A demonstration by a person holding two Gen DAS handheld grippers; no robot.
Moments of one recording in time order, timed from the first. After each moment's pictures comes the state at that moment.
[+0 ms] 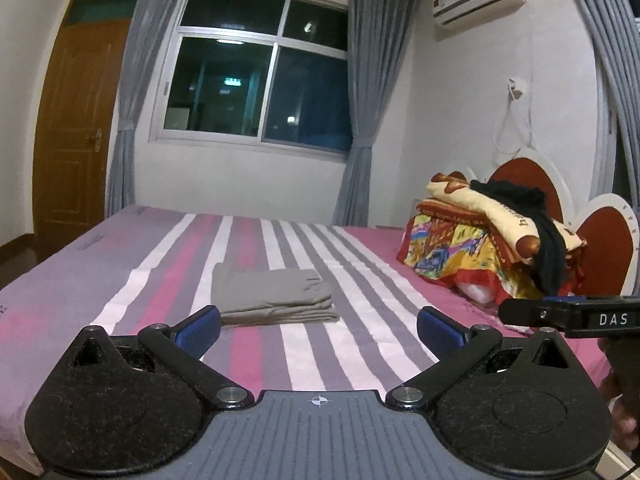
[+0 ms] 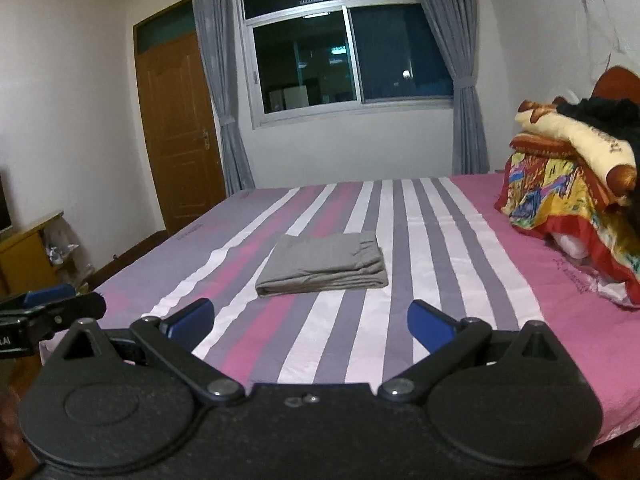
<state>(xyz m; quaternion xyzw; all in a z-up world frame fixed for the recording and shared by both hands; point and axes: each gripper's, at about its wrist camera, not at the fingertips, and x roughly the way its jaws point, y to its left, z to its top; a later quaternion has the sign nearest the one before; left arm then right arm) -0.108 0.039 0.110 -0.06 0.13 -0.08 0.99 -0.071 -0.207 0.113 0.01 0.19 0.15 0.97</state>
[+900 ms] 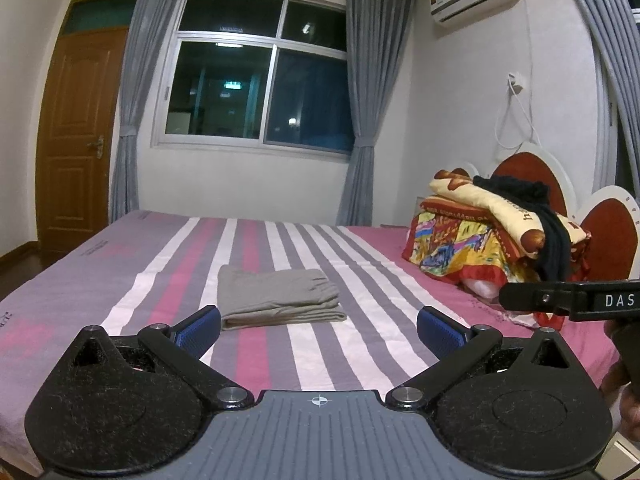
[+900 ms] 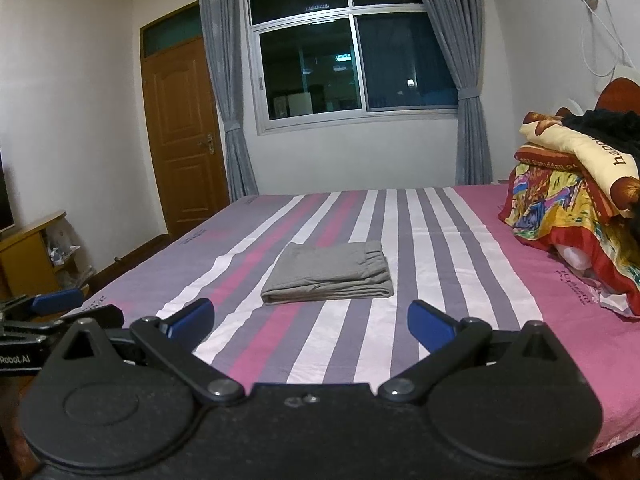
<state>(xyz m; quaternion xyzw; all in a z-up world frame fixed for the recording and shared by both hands) -0.106 0.045 0.109 -0.05 0.13 -0.08 0.99 -0.070 -0.200 0.115 0.01 0.18 0.16 0.97</state>
